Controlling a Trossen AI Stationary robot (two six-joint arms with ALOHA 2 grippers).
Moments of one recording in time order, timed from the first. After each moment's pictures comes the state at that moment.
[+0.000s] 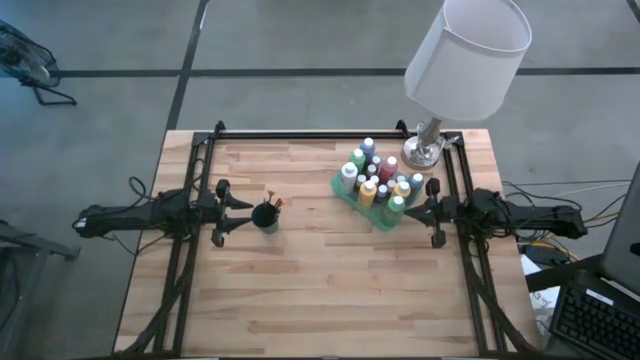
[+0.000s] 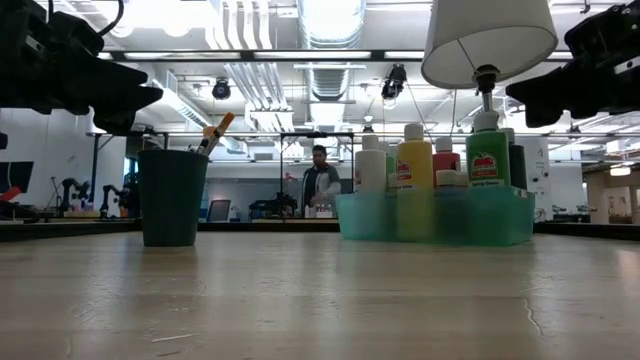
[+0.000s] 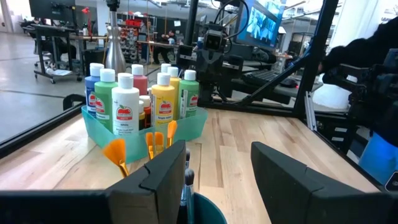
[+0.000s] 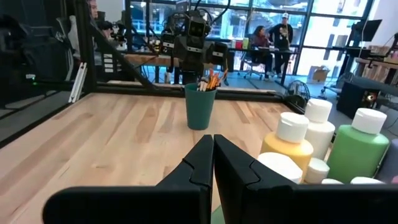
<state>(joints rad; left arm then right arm) 0.01 0.03 0.03 -0.02 -0.01 -0.11 -0.03 0.03 0.01 0.01 -0.03 -0.03</state>
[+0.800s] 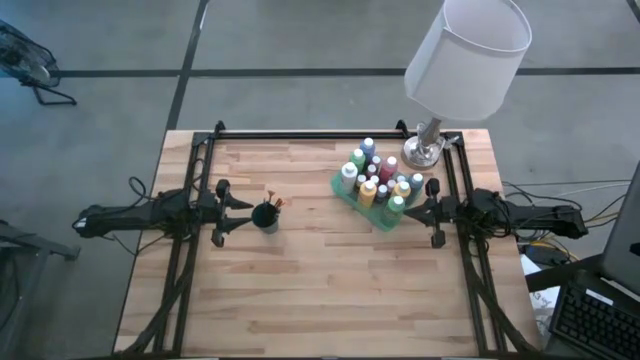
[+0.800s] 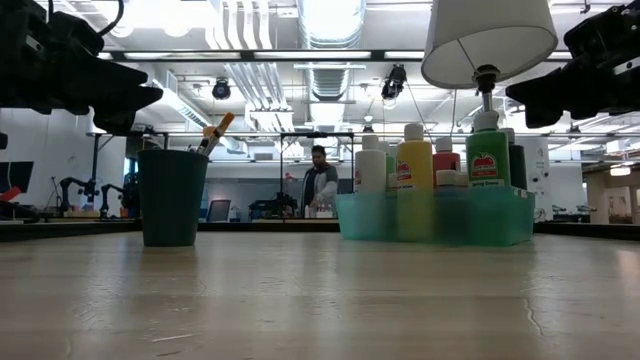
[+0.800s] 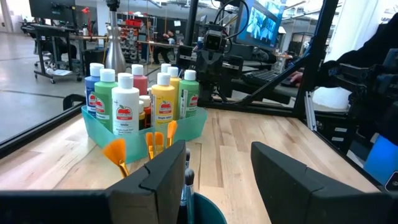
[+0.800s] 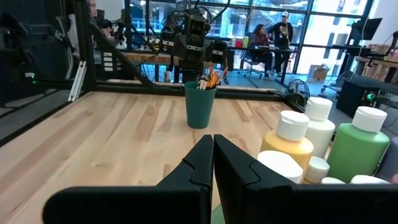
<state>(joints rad) 0.01 0.03 0.03 -0.02 -0.01 -0.11 -0.03 0.03 0.01 0.01 -0.03 -0.03</state>
